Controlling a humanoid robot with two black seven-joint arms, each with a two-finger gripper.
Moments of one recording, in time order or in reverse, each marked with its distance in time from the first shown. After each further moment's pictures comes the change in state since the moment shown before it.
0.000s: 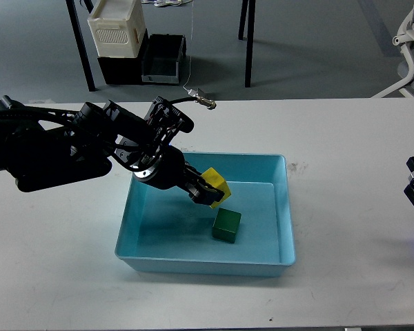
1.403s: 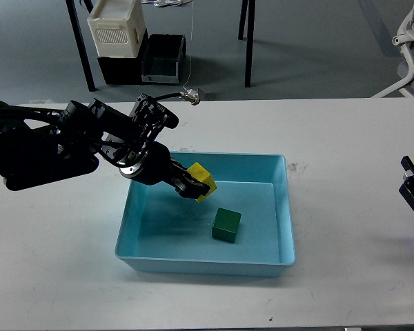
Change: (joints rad) left arm 0.004 0.078 0.005 -0.005 0.032 0.000 0.002; right arm 0.017 -0.003 -0.012 0.002 -0.051 0.000 0.000
